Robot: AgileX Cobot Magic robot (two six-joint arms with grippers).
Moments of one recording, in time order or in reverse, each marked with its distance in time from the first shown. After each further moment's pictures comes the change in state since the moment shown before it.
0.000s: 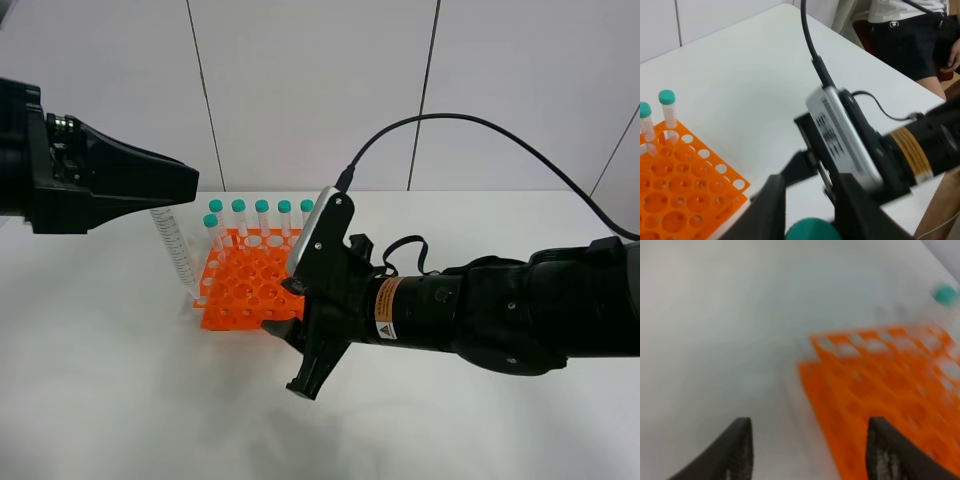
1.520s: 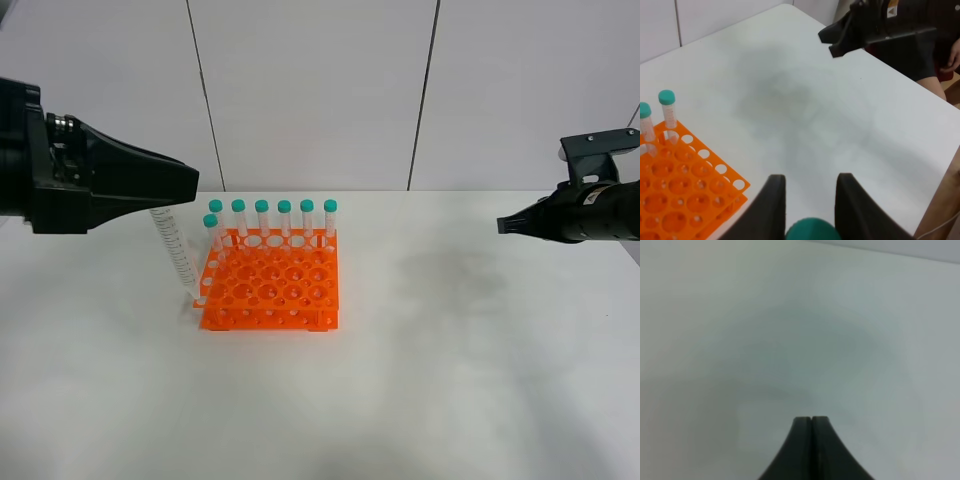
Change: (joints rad) left arm 0.000 0.000 0.000 0.000 -0.001 0.000; right arm -0.837 0.000 -0.115 0.450 0.267 -0.169
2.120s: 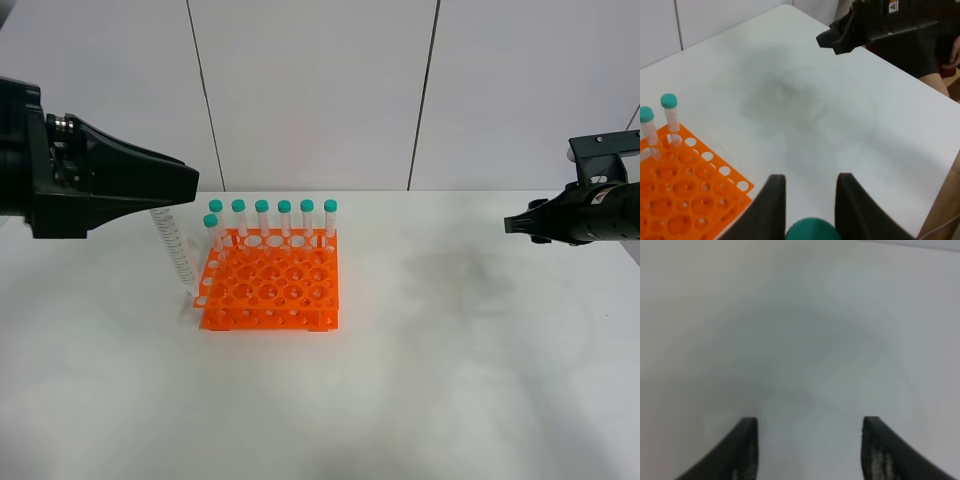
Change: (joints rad) left arm 0.000 0.000 0.000 0.000 0.000 0.029; right arm -0.009 0.000 -0.001 0.013 0.016 0.000
